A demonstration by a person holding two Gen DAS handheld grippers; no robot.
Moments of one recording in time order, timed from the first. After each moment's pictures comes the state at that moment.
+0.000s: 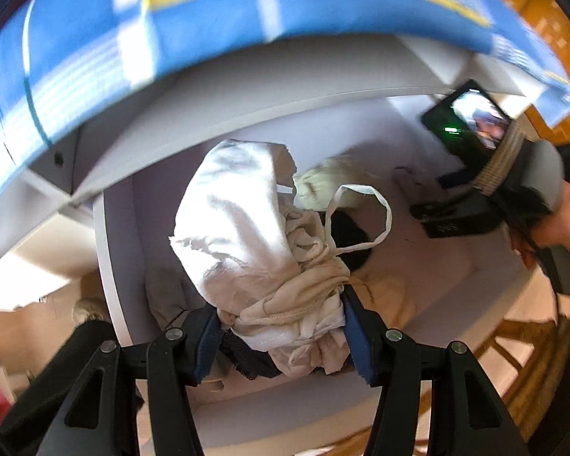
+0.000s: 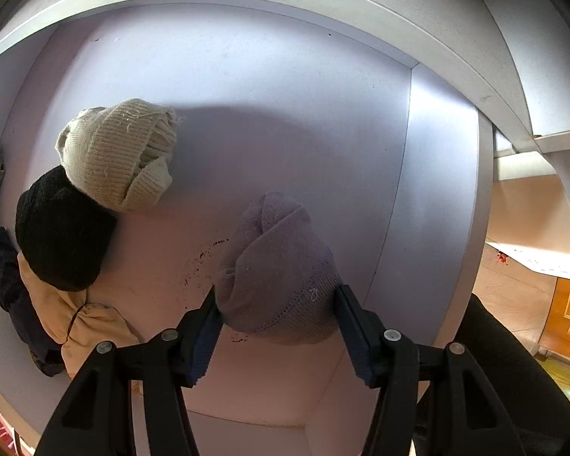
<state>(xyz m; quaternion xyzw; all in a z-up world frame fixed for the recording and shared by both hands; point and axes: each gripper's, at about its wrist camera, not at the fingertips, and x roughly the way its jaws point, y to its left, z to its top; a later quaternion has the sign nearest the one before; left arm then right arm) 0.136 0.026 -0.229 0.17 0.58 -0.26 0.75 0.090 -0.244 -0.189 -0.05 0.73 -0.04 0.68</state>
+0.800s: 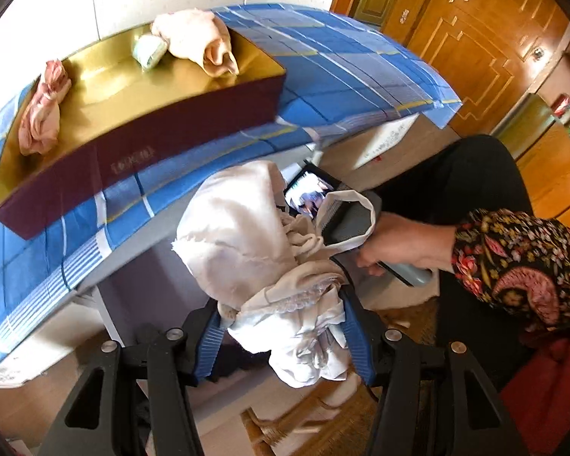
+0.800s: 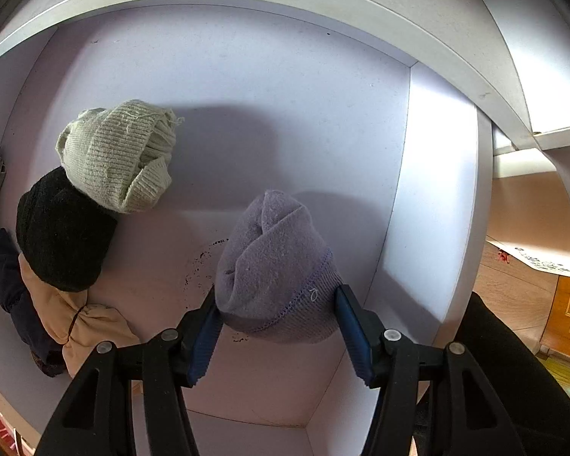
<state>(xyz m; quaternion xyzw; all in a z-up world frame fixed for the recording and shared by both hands) 0.107 0.015 -0.071 0.16 0.52 -0.41 0.73 0.090 -0.246 -0.184 -0.04 0.73 -0.04 0.68</state>
